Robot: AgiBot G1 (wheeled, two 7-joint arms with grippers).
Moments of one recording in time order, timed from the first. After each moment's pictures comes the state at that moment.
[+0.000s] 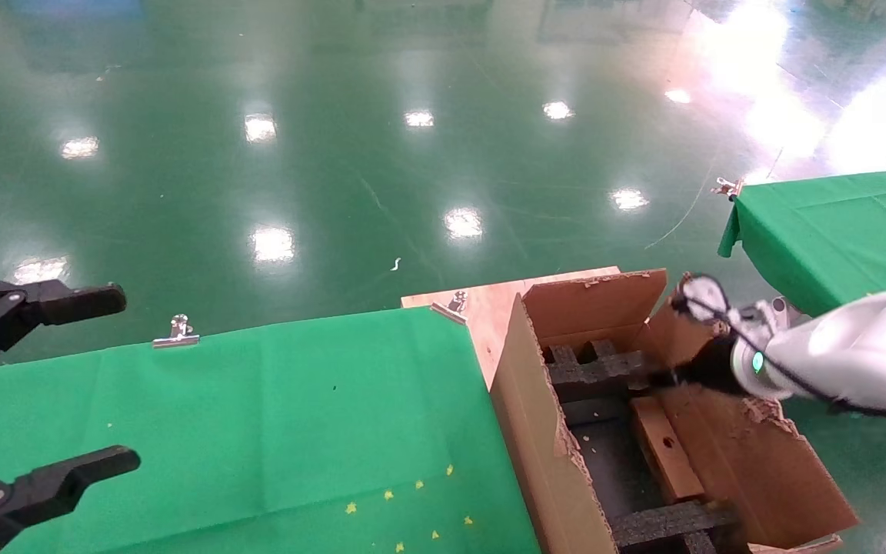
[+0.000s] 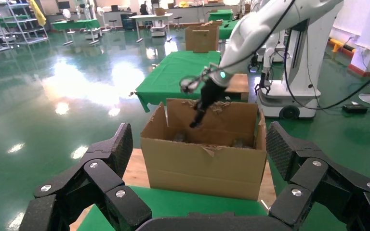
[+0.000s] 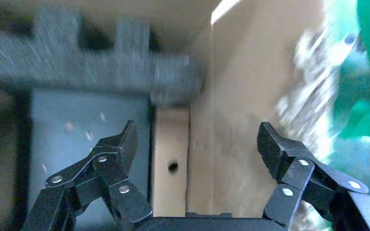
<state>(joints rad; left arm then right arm) -1.09 0.58 0.36 -1.24 0.66 1.45 -0.14 1.80 -0.56 -1.91 1.21 -2.10 -0.62 2.10</state>
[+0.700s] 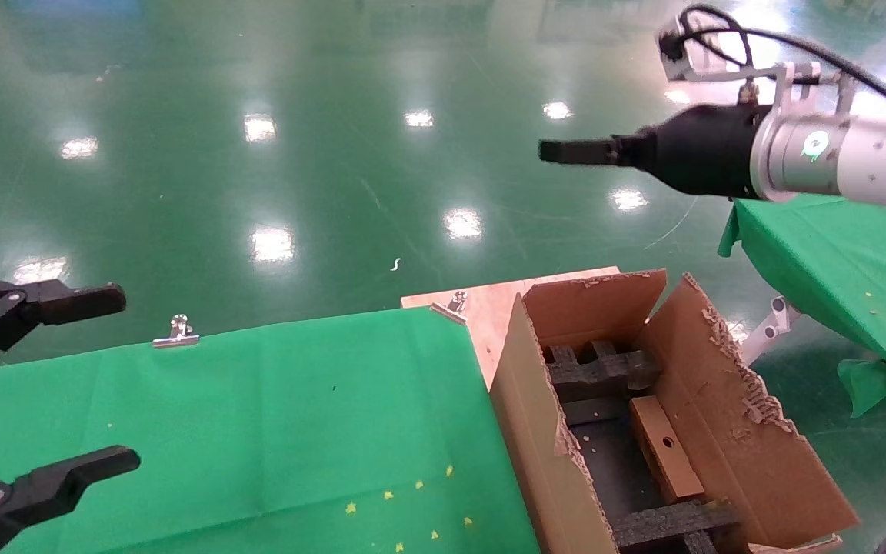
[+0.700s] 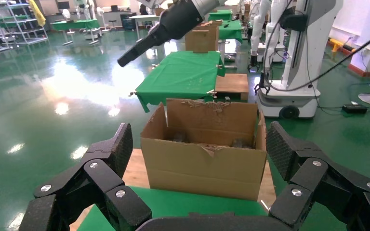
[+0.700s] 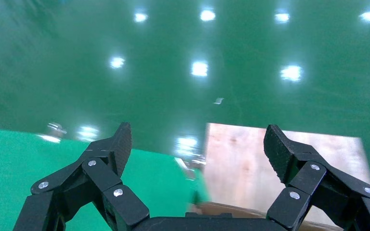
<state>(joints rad) -1.09 0.58 0.36 -1.24 0.66 1.45 -0.14 2.11 -0.45 -1.74 1.38 -1.57 -0.51 1.72</state>
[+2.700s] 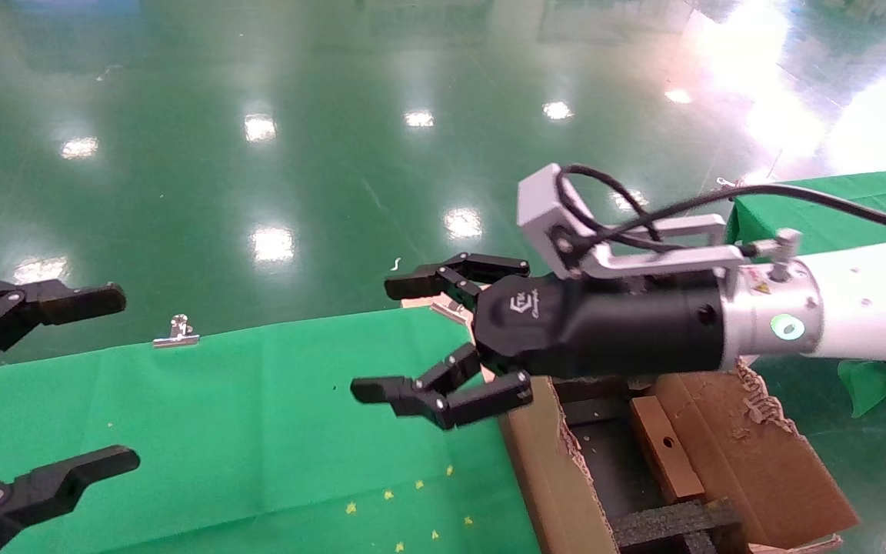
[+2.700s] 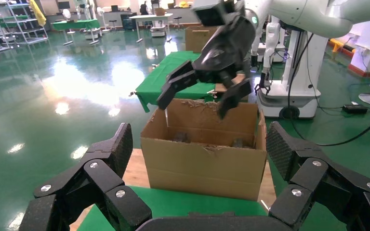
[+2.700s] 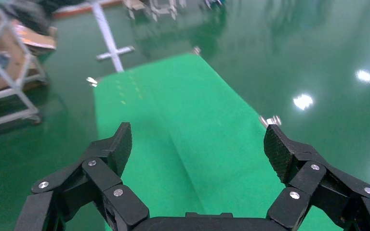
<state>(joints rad) -1.09 0.58 0.36 -1.24 0.66 1.45 -0.14 1.27 -0.58 -0.54 1.30 -0.87 -1.32 0.46</state>
